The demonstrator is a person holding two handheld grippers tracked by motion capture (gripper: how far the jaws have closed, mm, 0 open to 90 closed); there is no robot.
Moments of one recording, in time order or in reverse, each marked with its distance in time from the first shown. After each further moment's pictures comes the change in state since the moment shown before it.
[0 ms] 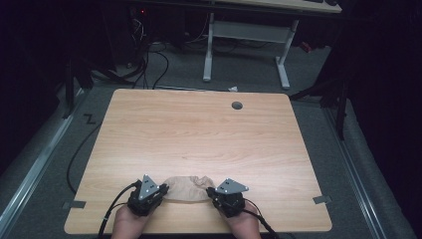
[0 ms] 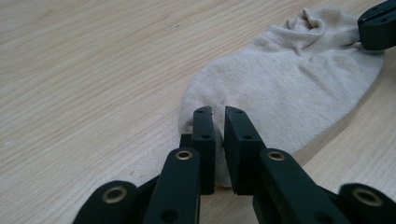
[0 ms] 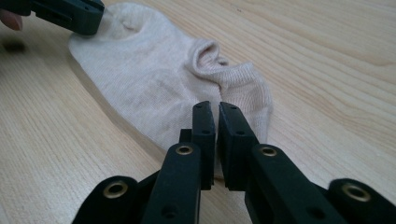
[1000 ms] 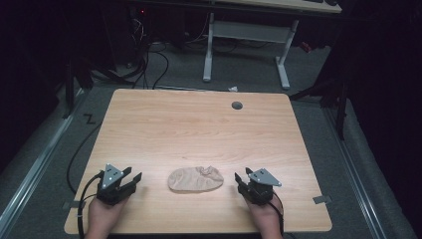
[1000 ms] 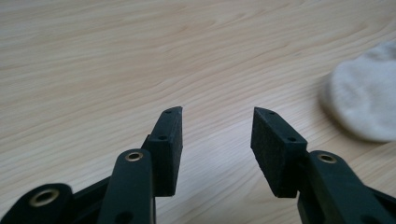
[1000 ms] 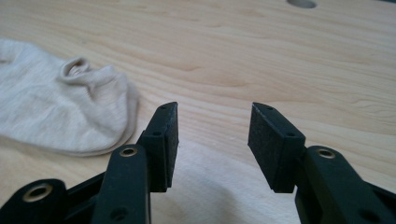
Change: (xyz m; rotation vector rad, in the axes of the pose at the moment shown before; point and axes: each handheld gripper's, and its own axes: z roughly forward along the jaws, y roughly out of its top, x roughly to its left) left arm 0.081 -0.023 -0.035 -0.103 0.180 -0.158; right arm -0.070 -0.017 -0.033 -0.130 -0.313 0.139
